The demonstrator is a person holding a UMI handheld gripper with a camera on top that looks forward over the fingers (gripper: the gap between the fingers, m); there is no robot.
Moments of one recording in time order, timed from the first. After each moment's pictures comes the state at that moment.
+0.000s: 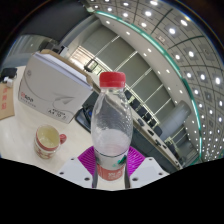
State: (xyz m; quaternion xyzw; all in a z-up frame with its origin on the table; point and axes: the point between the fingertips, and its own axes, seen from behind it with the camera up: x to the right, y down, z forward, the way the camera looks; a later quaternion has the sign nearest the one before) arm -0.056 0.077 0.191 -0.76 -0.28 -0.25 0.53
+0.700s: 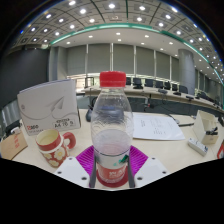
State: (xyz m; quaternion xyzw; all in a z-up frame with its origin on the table) arm -0.036 0.093 0.059 -0.83 -0.10 0.06 0.55
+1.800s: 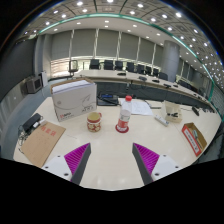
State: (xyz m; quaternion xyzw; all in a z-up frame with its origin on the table) arm -0.103 -0.236 0.217 -0.89 -0.03 -0.04 0.45
